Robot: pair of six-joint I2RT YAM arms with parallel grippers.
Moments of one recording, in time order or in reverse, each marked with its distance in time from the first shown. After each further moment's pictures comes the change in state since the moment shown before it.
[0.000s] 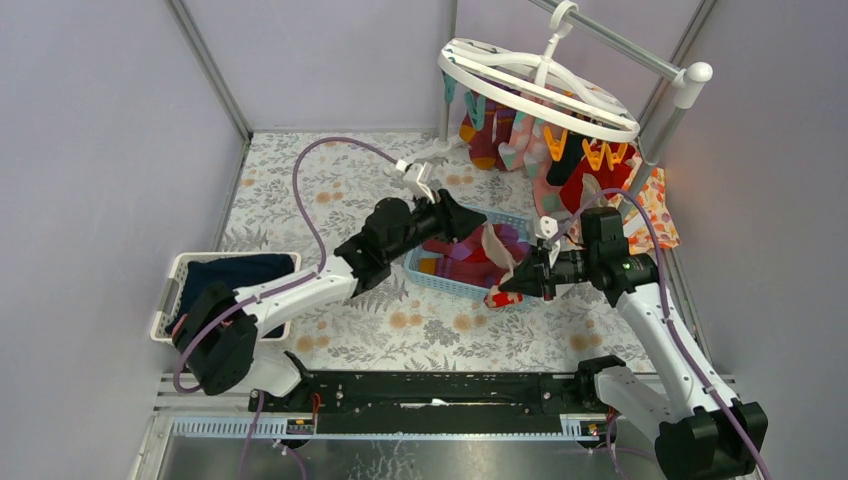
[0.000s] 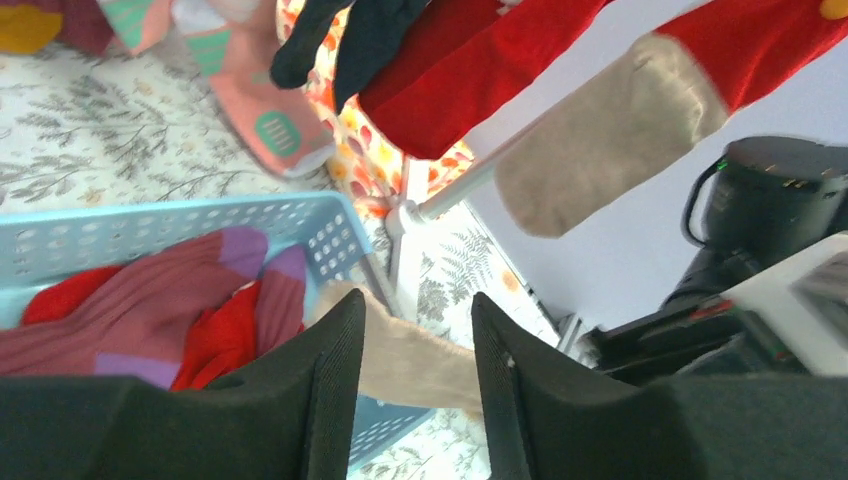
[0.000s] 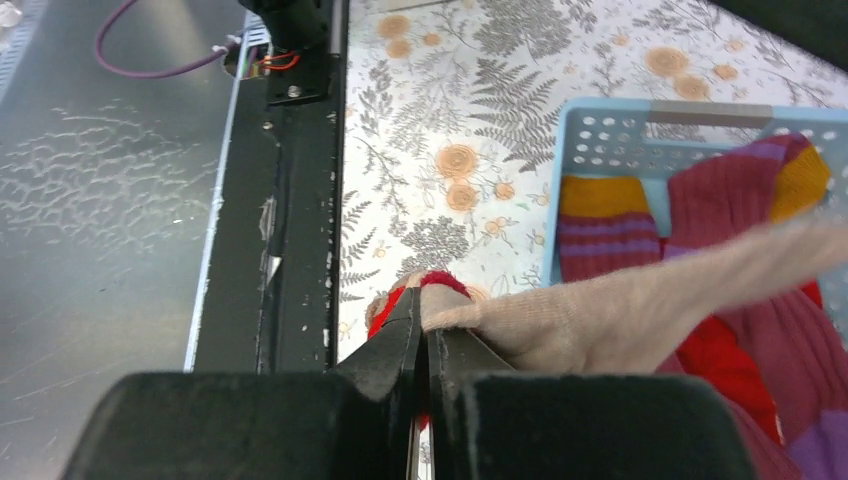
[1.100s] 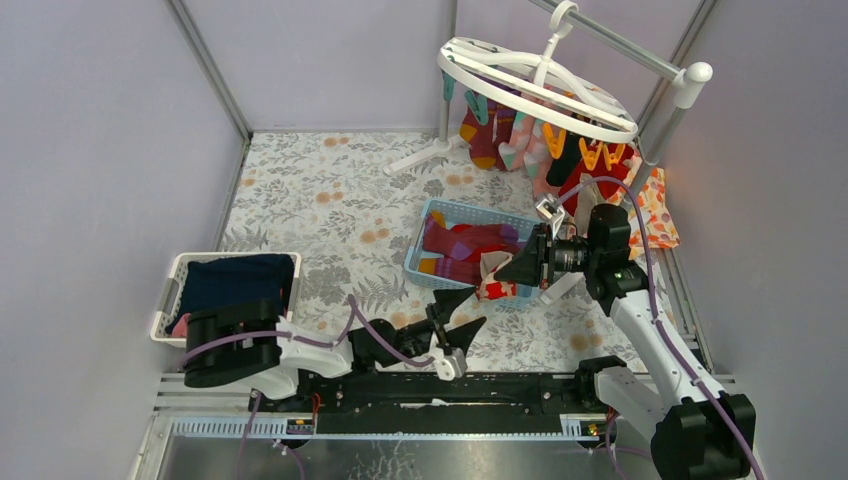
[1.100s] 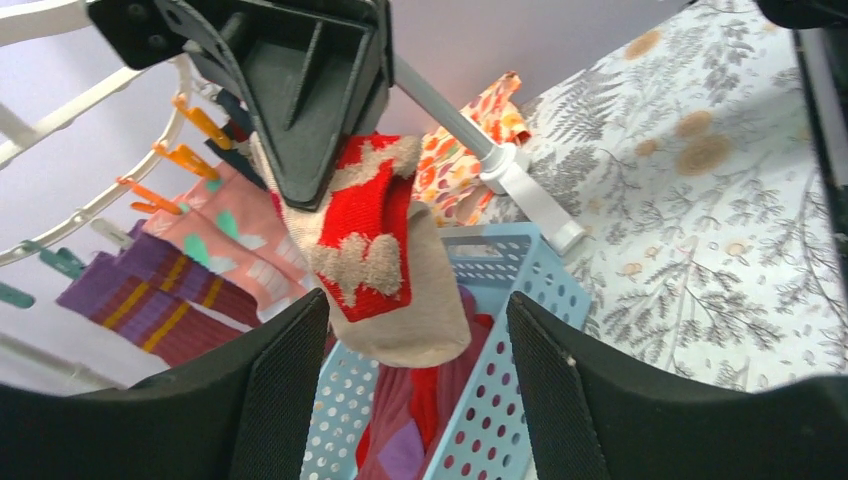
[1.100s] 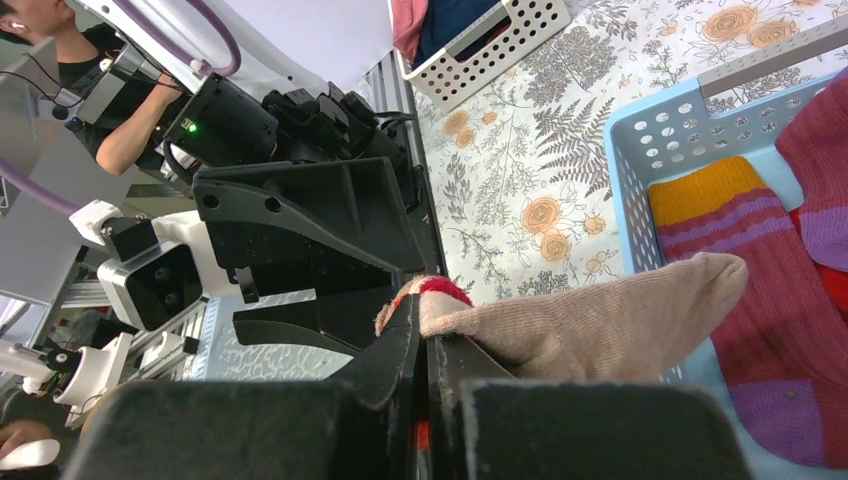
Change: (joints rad) left arm -0.518 -0.016 -0.658 0.842 -0.145 1.487; right arm -0.050 -0.014 -0.171 0.625 -0.090 0.955
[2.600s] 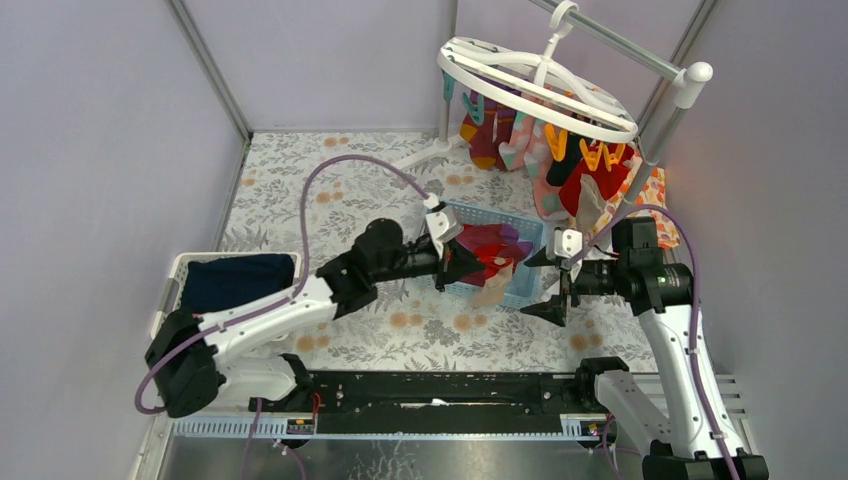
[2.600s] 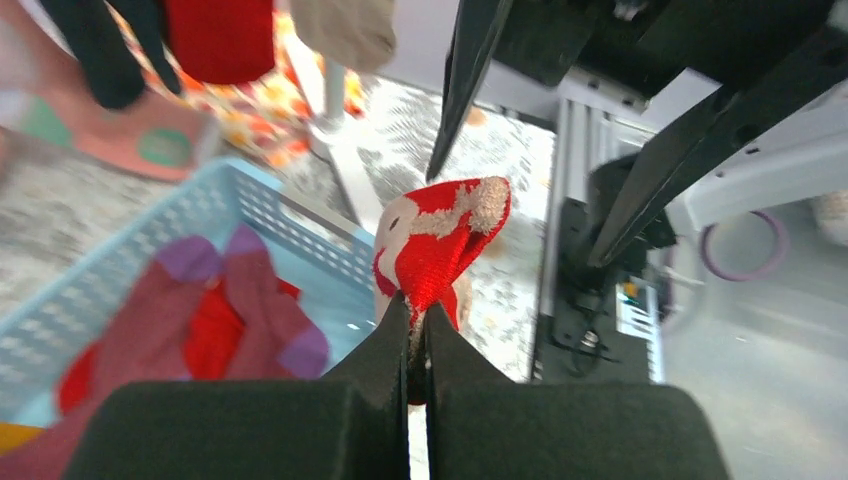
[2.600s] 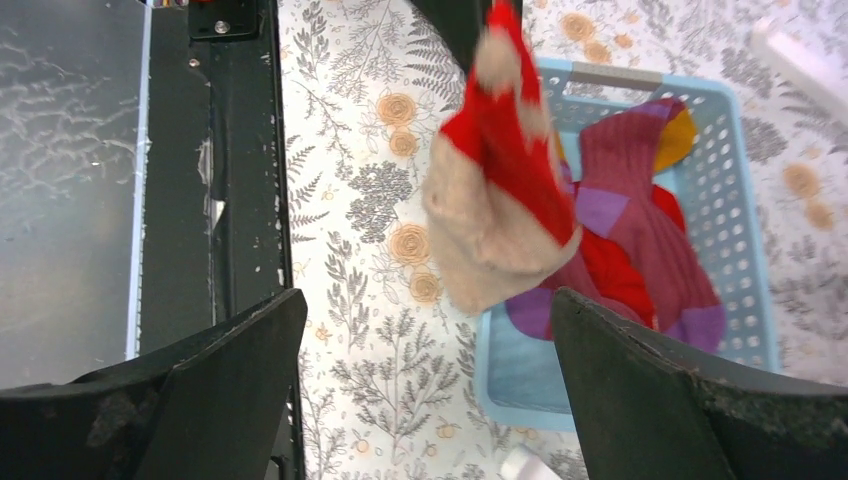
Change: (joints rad) left arm 0.402 -0.220 0.502 -0.910 0.451 -0.892; right arm -0.084 -0.119 0.292 -1.013 0.169 -1.252
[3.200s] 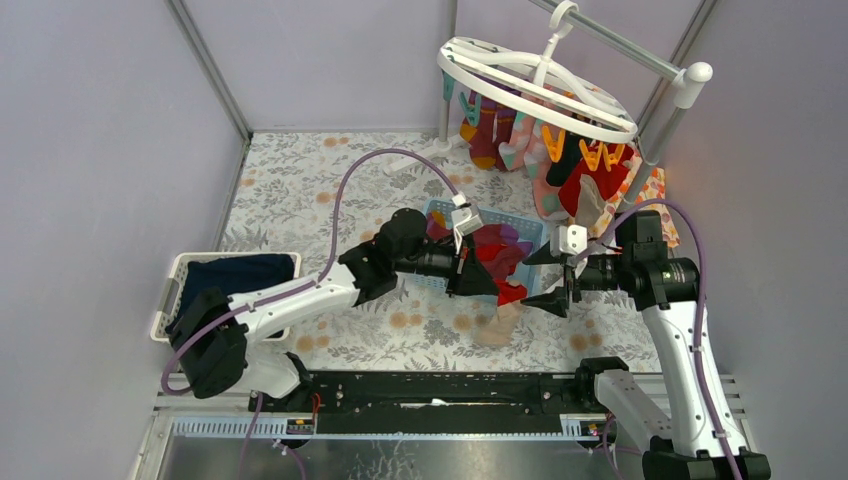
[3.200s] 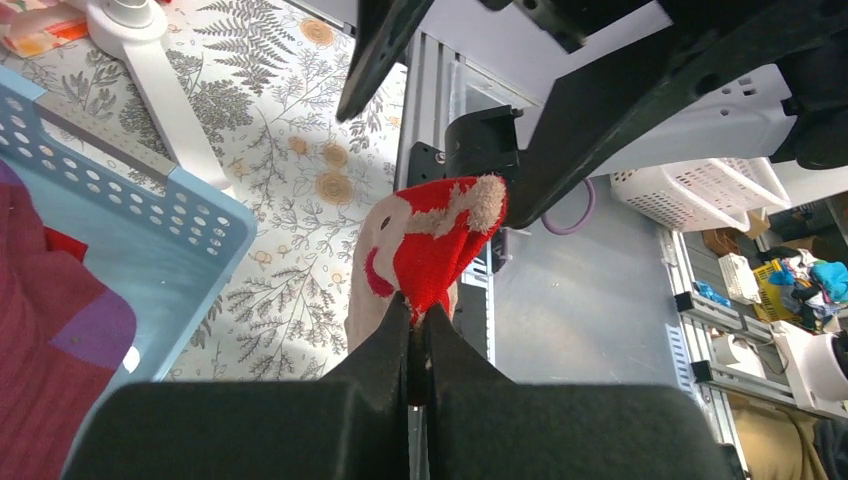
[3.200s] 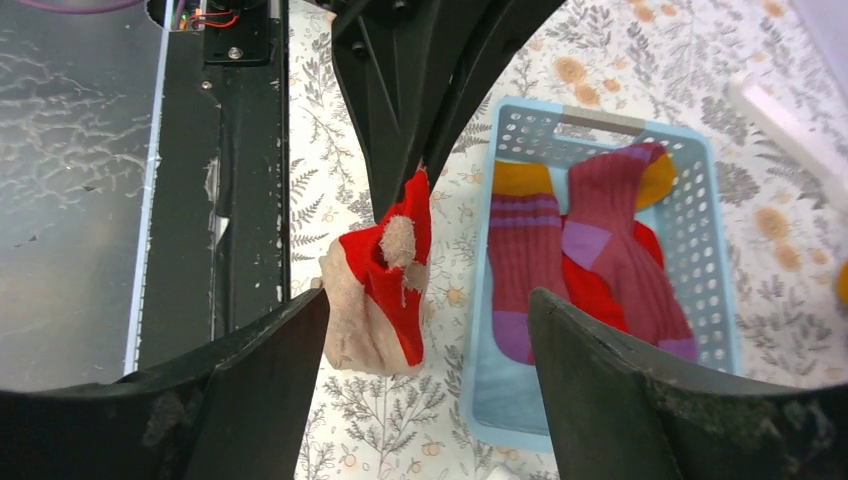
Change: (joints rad) left arm 0.026 0.195 0.135 -0.095 0.327 -0.318; right arm 0.000 0.023 0.123 -0.080 -0.030 -0.074
